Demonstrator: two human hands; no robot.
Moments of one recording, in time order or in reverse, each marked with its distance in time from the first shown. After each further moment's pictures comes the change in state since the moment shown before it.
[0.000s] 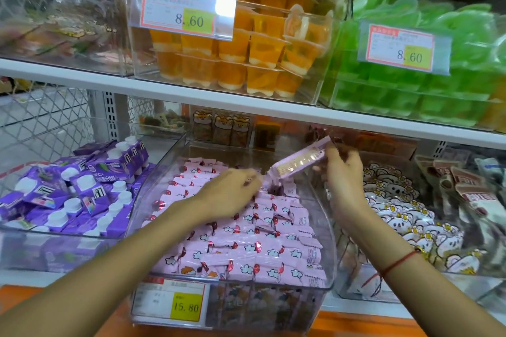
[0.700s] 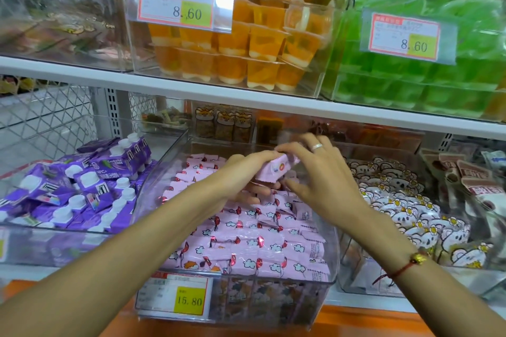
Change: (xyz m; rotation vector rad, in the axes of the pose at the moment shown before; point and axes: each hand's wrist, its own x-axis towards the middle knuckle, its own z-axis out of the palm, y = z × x) left_hand -0.008 0.036 -0.016 -0.735 -0.035 -0.348; right_hand -0.020 -0.009 -0.003 -1.108 -0.408 -0.923
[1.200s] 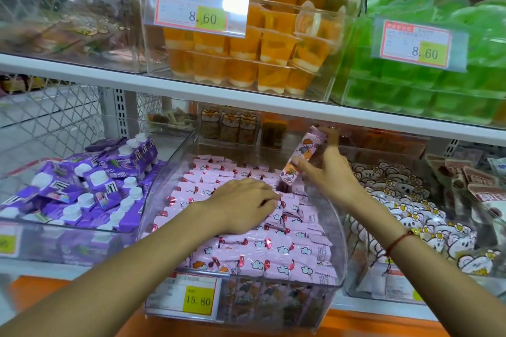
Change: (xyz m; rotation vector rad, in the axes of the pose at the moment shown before) left_hand 0.011 -0.040 -0.008 1.181 -0.148 0.408; right_hand 0.015 0.013 0.009 0.656 -0.065 0.452
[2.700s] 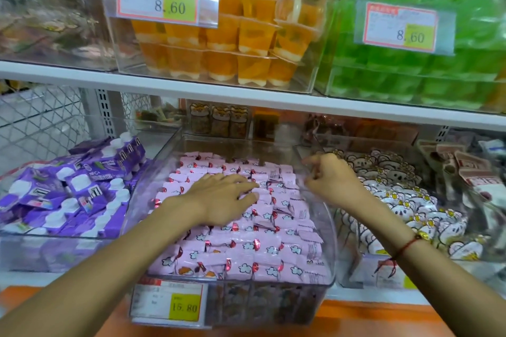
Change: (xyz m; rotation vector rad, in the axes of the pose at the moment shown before) left_hand 0.006 -0.020 0.001 0.044 -0.161 -0.158; right_hand -0.005 0.017 -0.009 -0.457 -0.078 0.102
